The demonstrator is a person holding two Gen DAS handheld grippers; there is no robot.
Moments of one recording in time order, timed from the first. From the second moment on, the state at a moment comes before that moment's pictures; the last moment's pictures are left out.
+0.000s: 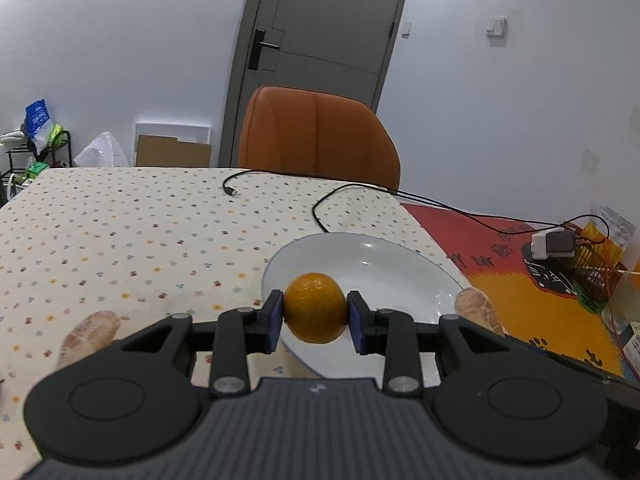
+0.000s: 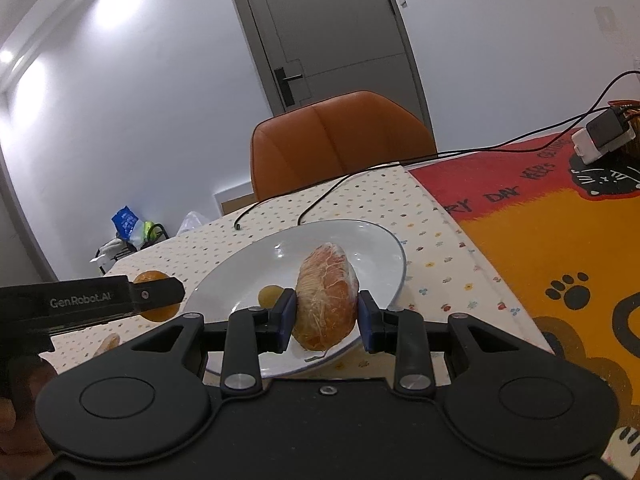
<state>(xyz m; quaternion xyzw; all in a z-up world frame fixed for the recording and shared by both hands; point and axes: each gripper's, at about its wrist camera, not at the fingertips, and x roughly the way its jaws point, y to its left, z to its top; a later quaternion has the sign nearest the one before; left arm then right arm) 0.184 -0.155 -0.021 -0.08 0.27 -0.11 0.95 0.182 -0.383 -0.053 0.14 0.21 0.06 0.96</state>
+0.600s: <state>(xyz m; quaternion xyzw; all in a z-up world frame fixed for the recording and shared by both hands) 0.186 -0.143 -0.012 -0.09 0.25 -0.06 0.96 0.196 -0.387 -0.051 0.14 0.20 0.06 0.97</state>
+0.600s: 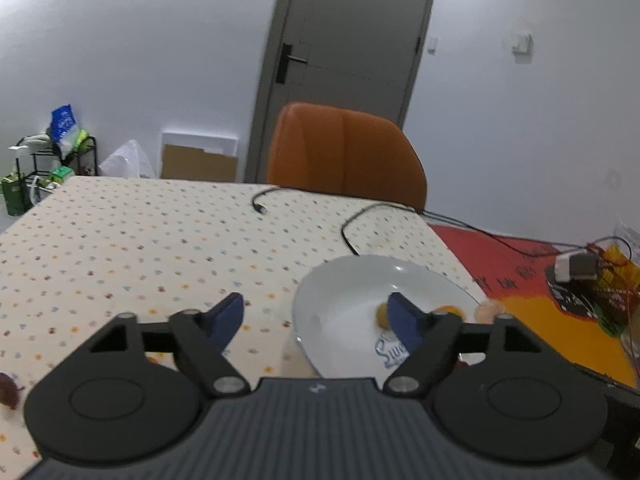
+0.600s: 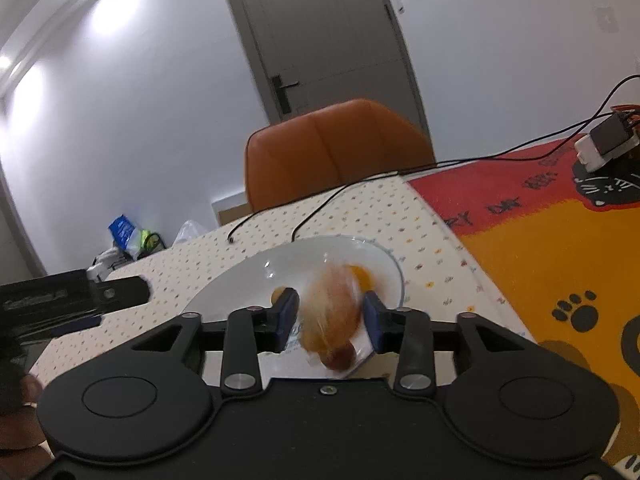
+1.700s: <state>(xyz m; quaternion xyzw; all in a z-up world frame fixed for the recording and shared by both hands) 0.127 -0.039 0.006 -0.14 0.22 0.01 0.97 0.155 -0.319 -0.027 0.10 0.21 0.12 0.97</state>
